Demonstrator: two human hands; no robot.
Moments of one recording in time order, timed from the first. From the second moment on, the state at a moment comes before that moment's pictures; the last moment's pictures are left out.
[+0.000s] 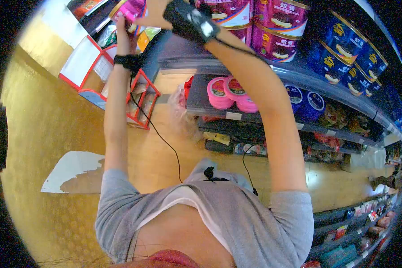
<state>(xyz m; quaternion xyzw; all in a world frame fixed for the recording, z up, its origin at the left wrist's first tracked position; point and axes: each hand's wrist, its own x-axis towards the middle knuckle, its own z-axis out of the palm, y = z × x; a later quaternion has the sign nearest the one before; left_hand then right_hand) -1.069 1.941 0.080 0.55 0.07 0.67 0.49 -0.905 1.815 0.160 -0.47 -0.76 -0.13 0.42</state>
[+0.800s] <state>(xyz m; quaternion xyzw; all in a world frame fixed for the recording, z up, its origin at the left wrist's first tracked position) -0.995 1.716 -0.051 0.78 0.10 0.52 0.32 -0.811 1.632 -0.040 -0.40 -0.50 0.13 0.76</state>
